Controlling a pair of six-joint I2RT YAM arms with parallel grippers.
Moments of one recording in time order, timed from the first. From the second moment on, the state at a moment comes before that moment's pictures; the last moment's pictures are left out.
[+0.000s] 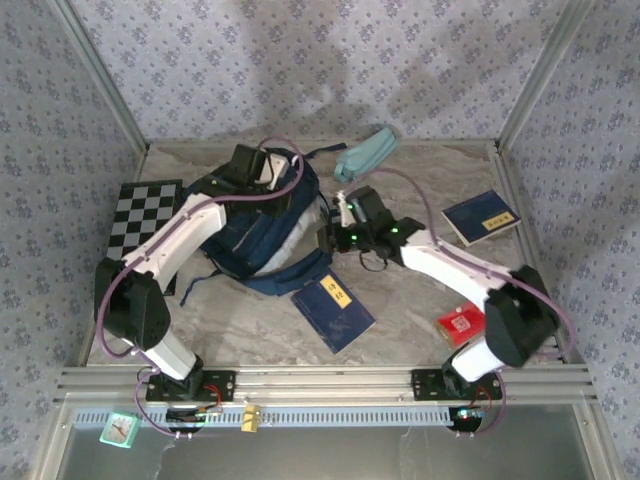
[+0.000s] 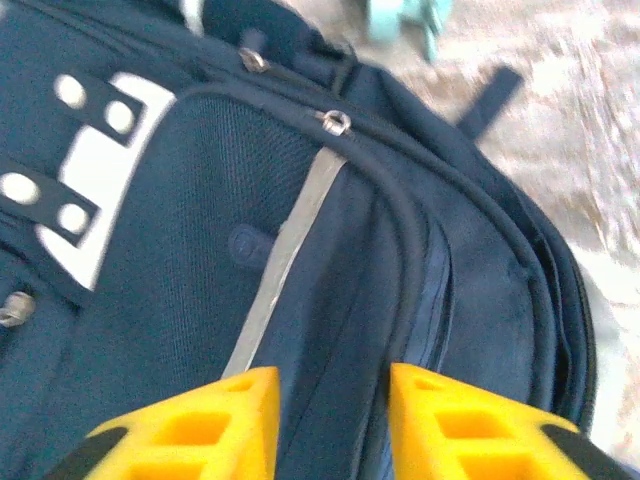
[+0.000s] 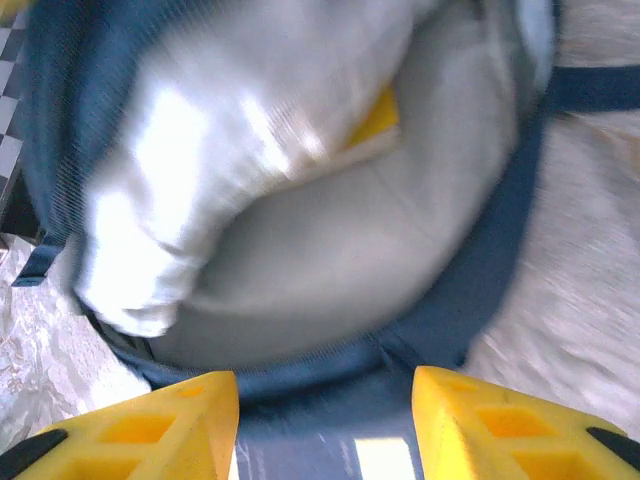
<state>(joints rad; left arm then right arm) -0.48 1.59 1.39 -0.65 0.07 -0.10 0.66 1.48 1.07 -0.37 -0.19 0.43</state>
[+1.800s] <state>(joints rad) -1.16 1.41 0.55 -0.11 -0.26 -1.61 0.66 1.49 0.77 -0.50 -0.42 0.54</state>
